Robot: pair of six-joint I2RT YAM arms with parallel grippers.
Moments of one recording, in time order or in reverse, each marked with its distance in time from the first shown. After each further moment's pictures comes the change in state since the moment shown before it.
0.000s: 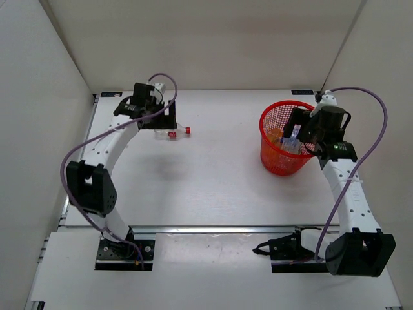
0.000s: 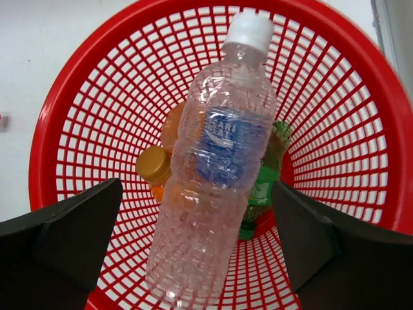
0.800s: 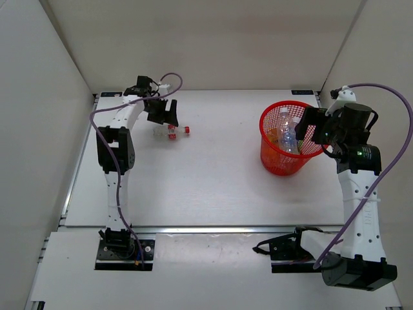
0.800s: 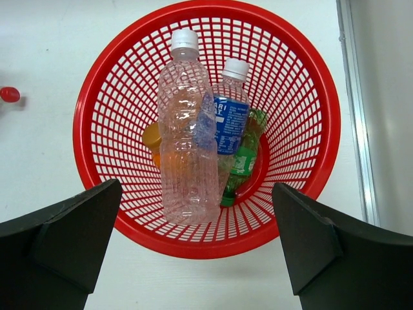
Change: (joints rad) left arm 0.153 0.723 0.687 -0.188 0.408 0.367; right arm -0.082 -0.090 0.248 -0.343 -0.096 -0.109
